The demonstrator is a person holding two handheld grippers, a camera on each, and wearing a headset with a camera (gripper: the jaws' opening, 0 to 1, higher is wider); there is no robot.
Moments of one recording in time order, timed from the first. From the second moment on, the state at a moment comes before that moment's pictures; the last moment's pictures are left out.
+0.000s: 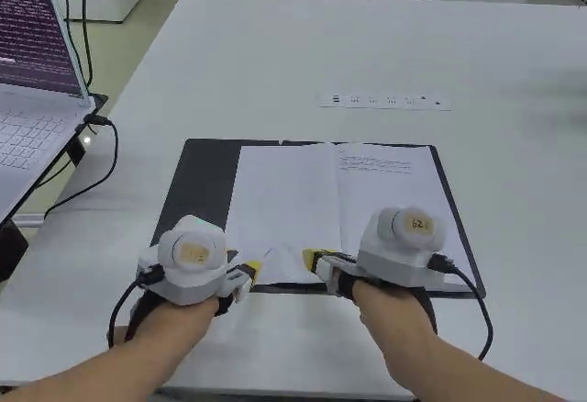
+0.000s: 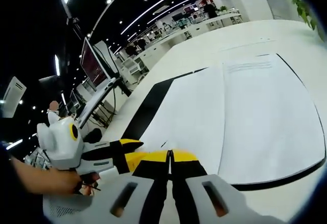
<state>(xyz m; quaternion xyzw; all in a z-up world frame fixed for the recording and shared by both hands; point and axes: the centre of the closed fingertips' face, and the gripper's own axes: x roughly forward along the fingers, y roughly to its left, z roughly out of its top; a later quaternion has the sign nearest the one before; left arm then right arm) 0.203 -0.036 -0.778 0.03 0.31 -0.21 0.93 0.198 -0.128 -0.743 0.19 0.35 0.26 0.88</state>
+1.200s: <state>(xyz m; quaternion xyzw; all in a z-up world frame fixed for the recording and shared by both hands) 0.204 -0.032 -0.792 0.02 0.26 -0.18 0.95 0.341 -0.162 -0.770 0.13 0.28 0.22 0.93</state>
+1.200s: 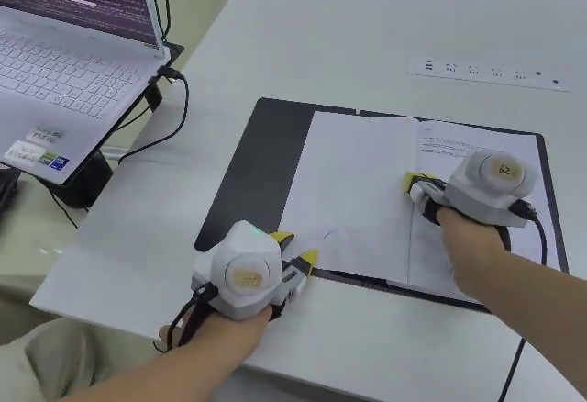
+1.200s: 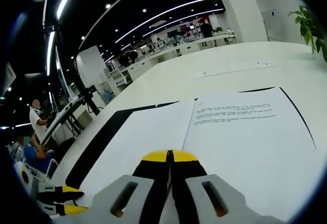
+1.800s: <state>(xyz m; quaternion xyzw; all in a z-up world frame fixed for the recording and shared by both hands) 0.204 -0.032 -0.791 0.01 0.25 -0.18 0.95 0.390 -0.161 -0.771 0.12 0.26 0.21 0.93</state>
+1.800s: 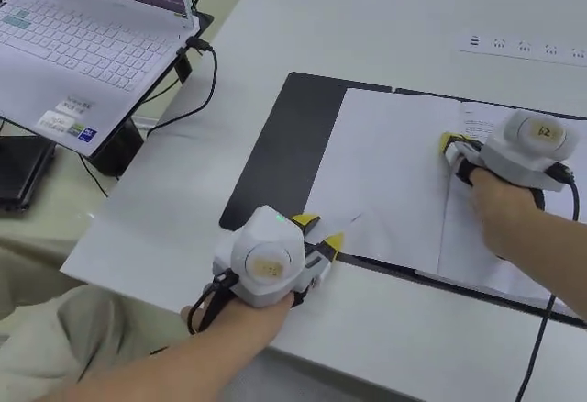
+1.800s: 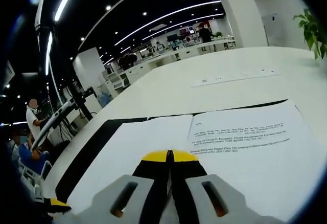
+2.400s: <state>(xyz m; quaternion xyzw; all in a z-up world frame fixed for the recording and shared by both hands) 0.203 -0.033 -0.791 0.01 0.25 -0.18 0.95 0.451 -0.164 -0.775 0.09 0.26 0.19 0.94</state>
